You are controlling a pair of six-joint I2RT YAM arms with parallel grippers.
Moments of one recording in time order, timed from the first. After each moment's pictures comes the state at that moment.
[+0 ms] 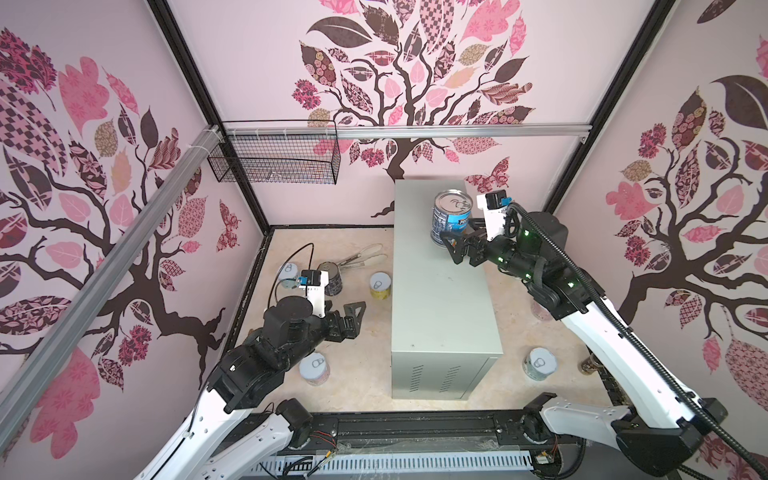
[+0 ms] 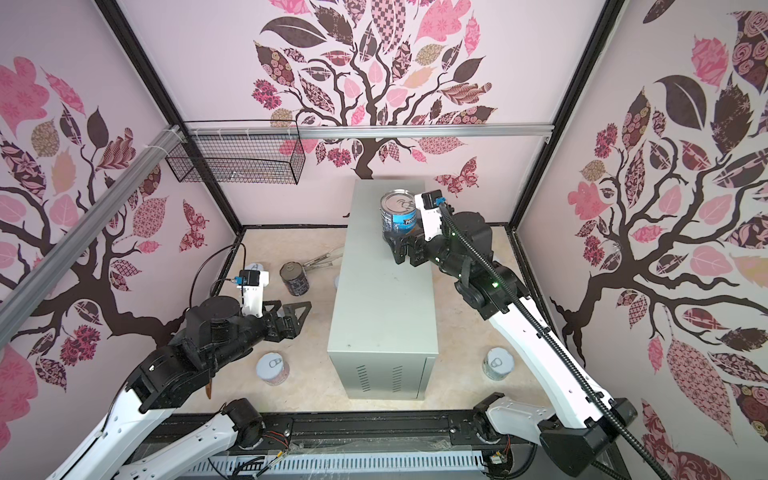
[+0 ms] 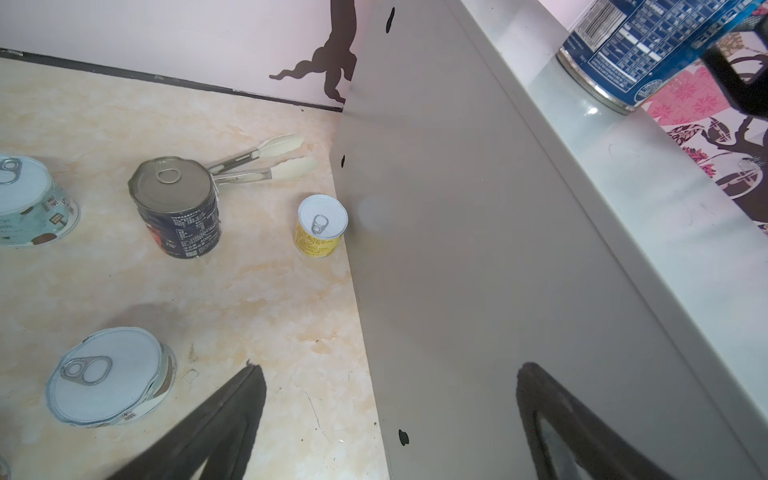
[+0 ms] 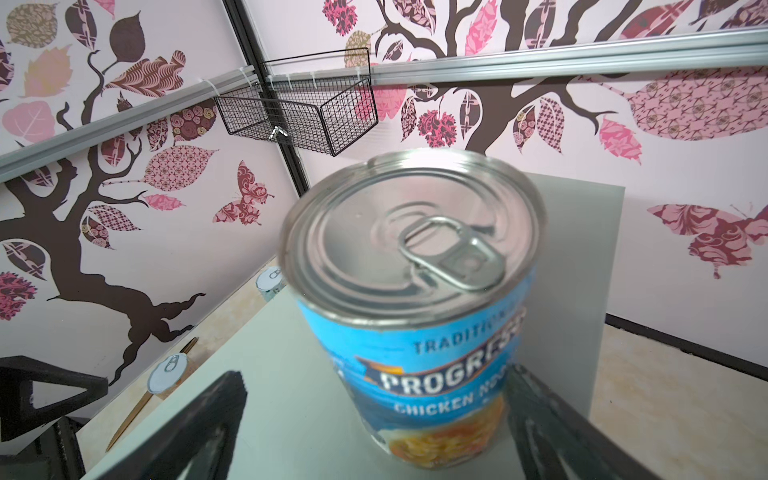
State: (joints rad) left arm -0.70 0.71 1.03 -0.78 -0.16 -0.50; right arm 0.48 1.21 1.41 -0.36 -0.18 0.15
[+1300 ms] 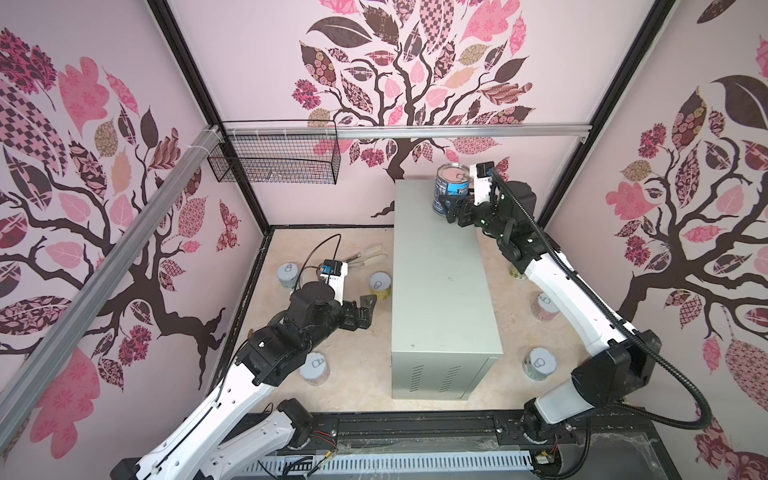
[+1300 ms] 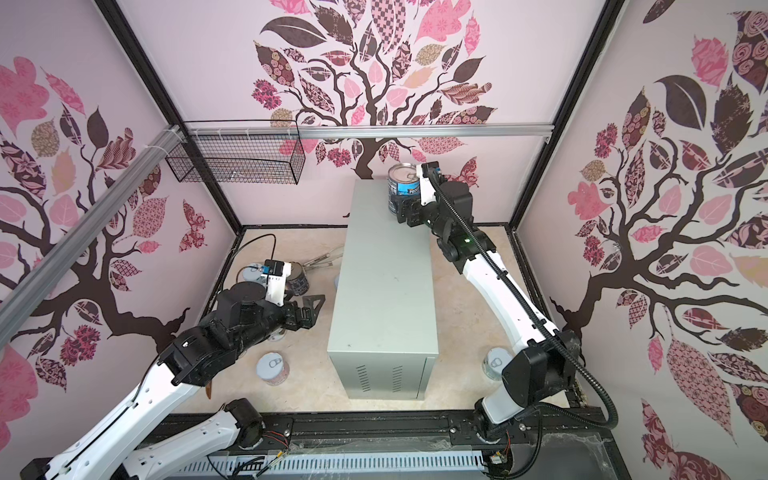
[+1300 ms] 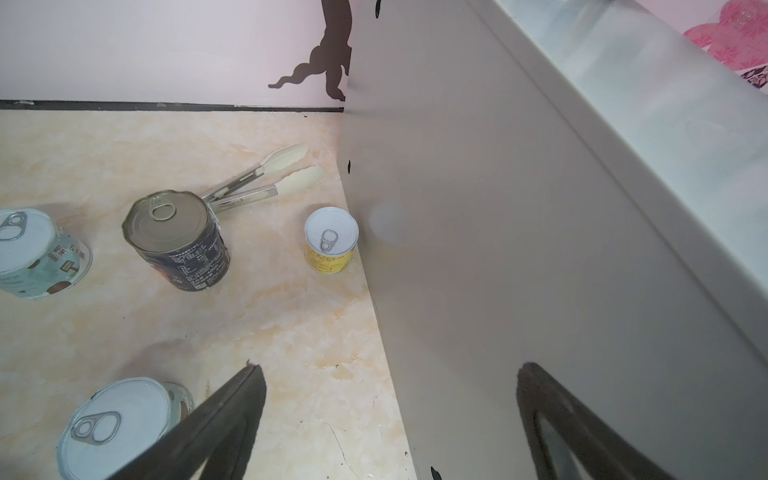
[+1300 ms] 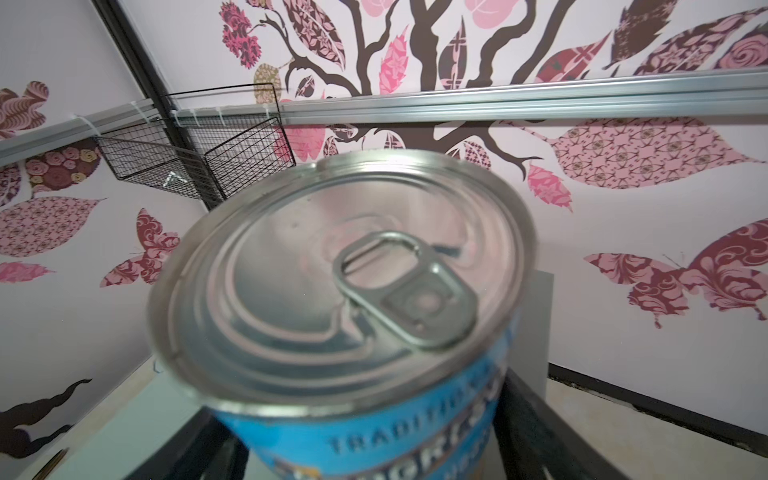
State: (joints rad) left arm -0.69 0.84 1.03 -0.68 -0.18 -0.37; right arm 0.33 1.57 1.60 -0.15 -0.15 0.12
